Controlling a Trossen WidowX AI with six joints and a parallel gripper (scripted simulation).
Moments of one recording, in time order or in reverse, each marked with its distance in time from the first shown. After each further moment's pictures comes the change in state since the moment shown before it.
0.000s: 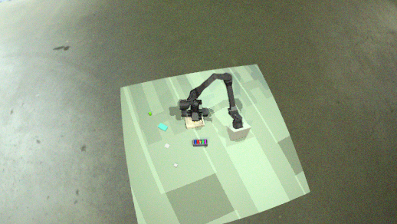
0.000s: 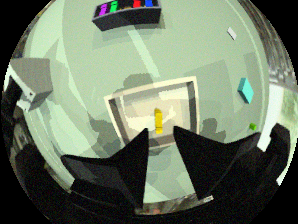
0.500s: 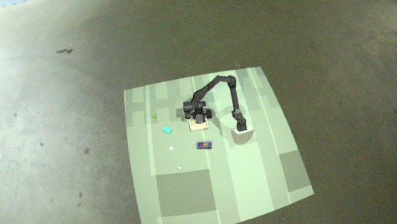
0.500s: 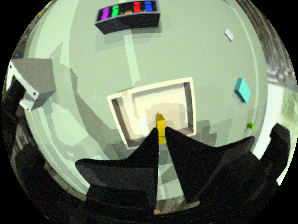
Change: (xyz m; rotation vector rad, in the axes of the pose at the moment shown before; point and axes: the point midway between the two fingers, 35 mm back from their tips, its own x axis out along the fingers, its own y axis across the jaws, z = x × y) arm -0.011 0.000 0.001 0.001 -0.003 0.001
